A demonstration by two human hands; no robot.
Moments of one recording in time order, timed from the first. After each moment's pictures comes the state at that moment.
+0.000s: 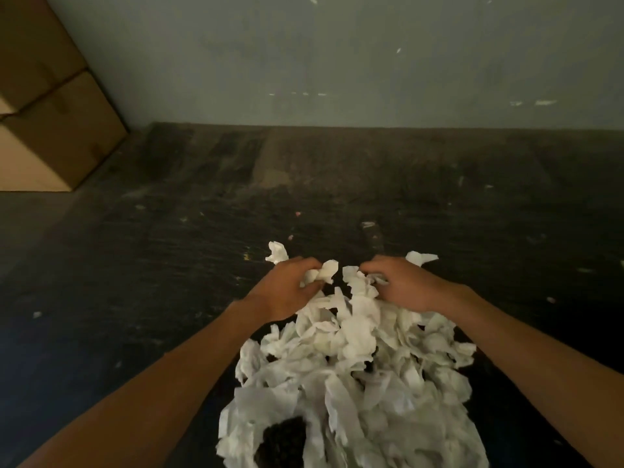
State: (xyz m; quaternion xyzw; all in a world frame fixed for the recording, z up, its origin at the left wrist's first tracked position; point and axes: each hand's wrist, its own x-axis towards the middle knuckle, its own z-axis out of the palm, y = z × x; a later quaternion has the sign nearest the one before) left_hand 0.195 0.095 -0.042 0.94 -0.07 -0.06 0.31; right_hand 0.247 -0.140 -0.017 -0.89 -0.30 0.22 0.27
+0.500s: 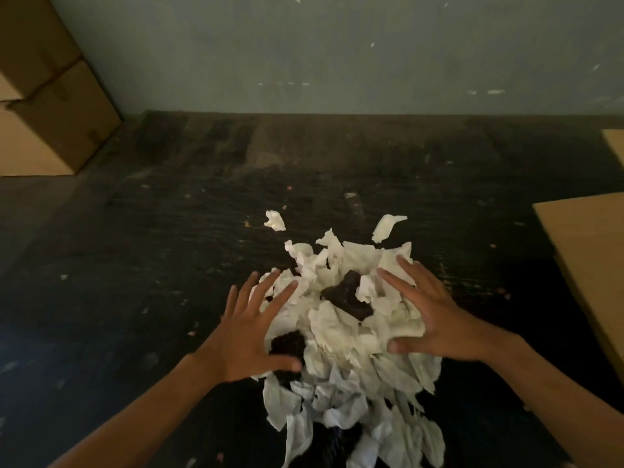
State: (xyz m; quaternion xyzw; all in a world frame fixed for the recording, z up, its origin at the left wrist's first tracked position) left_hand 0.003 0.114 -0.031 0.97 -0.14 -0.11 0.14; right_hand 0.069 -0.226 0.002 -0.91 -0.26 0.22 0.23
